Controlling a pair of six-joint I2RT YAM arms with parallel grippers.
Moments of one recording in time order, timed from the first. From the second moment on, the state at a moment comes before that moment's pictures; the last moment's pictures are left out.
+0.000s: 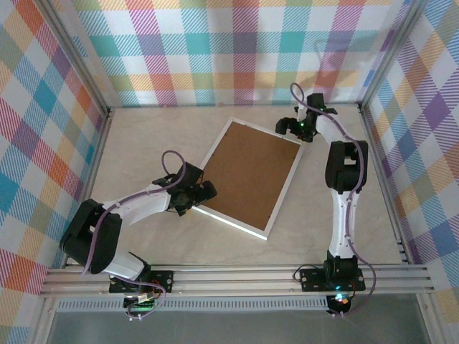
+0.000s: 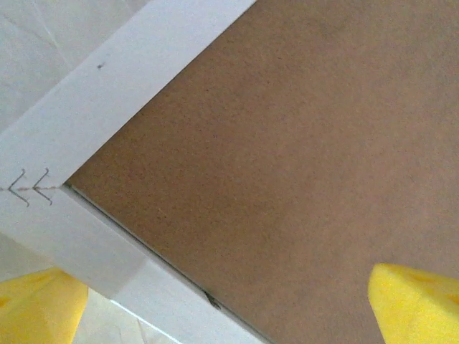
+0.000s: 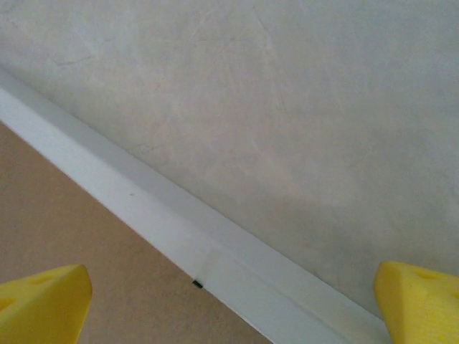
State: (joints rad) left arm -0.56 1.48 0.79 -0.41 0.00 -1.01; right arm 0.05 2.36 1.98 -0.70 -0.42 0.18
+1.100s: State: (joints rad) left arm -0.26 2.15 1.69 -0.53 0.06 -0.62; right arm 0.22 1.54 0.94 -0.72 -0.35 0.41
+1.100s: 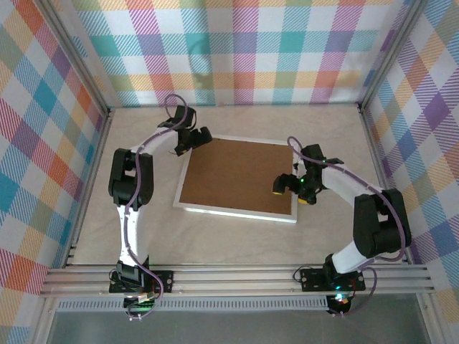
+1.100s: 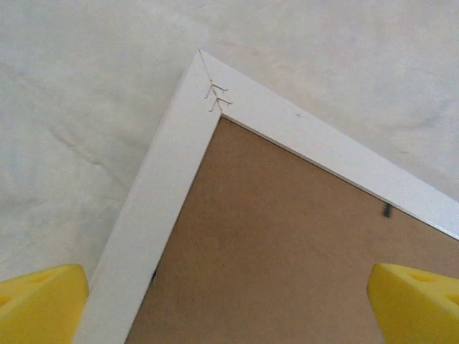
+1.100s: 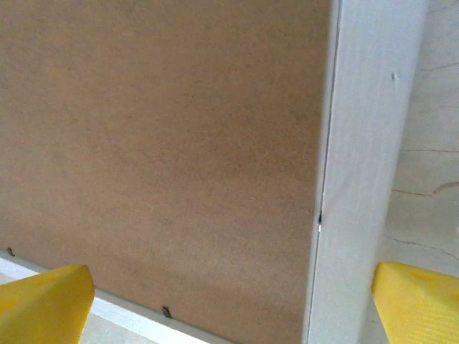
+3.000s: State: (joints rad) left arm -0.25 1.83 1.18 -0.54 0.01 -0.37; right arm 0.06 2.12 1.65 -0.87 -0.12 0.21
